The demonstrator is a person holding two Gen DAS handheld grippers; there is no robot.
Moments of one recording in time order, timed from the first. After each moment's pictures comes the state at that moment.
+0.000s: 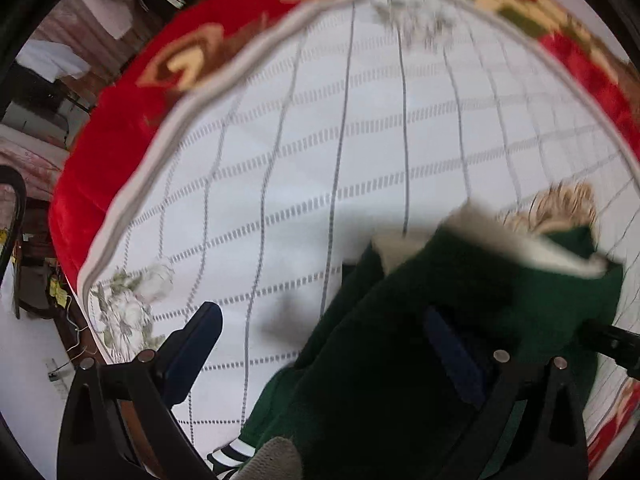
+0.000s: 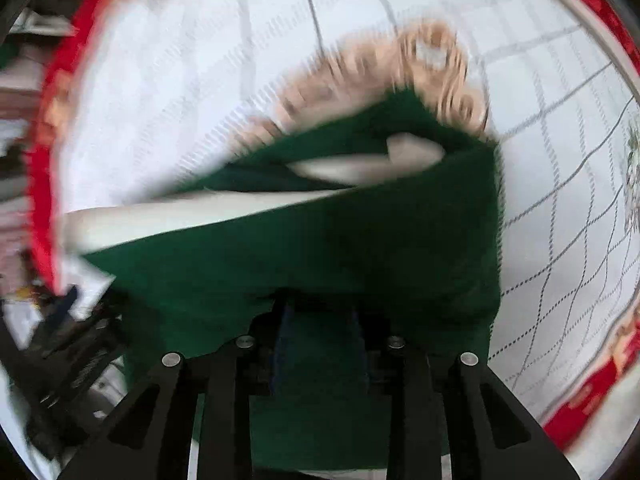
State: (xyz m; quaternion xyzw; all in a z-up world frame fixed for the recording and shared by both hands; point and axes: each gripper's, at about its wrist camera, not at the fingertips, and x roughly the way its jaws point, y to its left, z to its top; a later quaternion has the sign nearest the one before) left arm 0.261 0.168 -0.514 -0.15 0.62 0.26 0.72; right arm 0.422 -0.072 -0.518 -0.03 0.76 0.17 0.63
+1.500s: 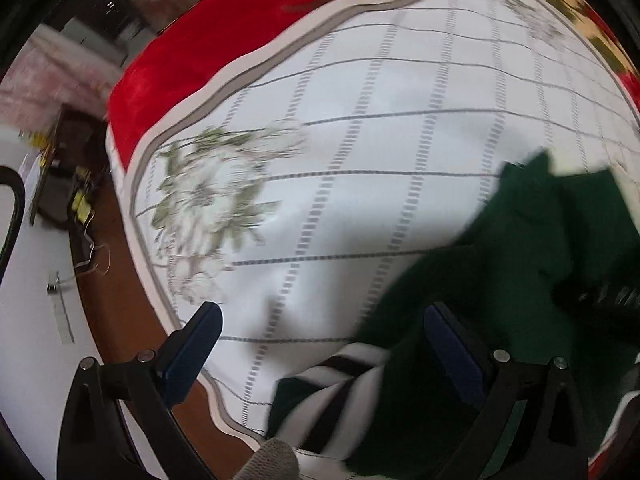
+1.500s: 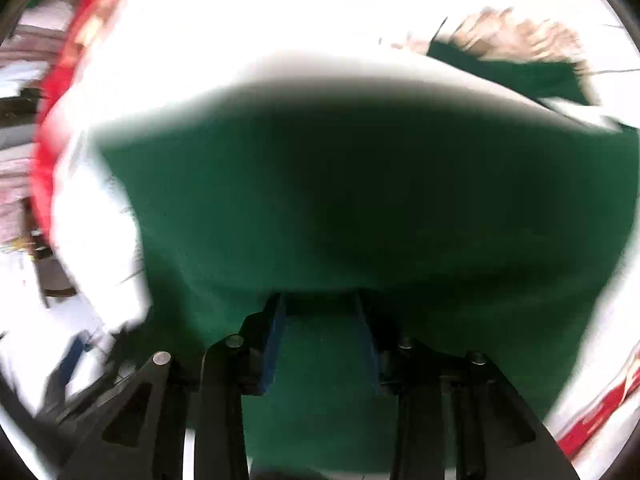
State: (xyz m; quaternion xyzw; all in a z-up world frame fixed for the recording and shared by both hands) left arm 0.129 0.192 -0.539 -0.22 0.63 0.37 0.65; right arm 0.367 -0.004 -0.640 -0.06 0.80 0.18 0.57
